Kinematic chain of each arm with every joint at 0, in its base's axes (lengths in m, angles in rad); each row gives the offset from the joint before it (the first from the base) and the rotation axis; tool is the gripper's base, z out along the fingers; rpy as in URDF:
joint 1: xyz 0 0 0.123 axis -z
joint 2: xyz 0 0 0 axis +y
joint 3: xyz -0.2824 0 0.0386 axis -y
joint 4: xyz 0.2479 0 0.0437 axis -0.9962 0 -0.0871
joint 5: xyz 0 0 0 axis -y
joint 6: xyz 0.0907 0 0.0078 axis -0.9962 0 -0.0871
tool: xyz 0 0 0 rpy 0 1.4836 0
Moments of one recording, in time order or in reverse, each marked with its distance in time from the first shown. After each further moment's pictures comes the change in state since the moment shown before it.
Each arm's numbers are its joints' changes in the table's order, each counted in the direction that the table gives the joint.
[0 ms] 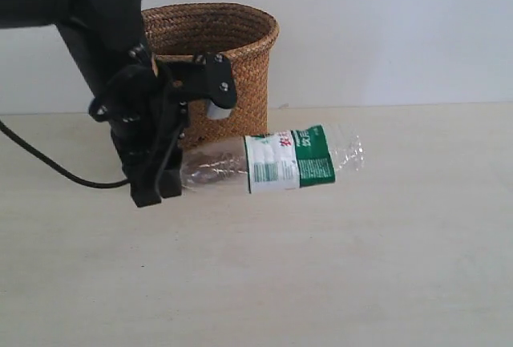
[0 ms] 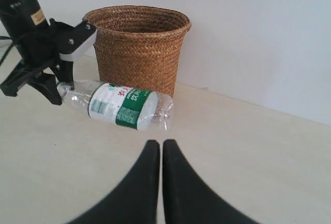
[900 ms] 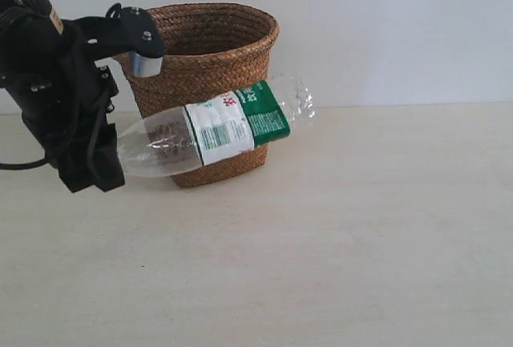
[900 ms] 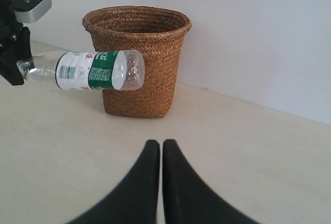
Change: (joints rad) left arm -0.094 -0.212 -0.092 0.050 -0.110 0.138; right arm 0.000 0.000 0.000 0.000 0.002 -0.002
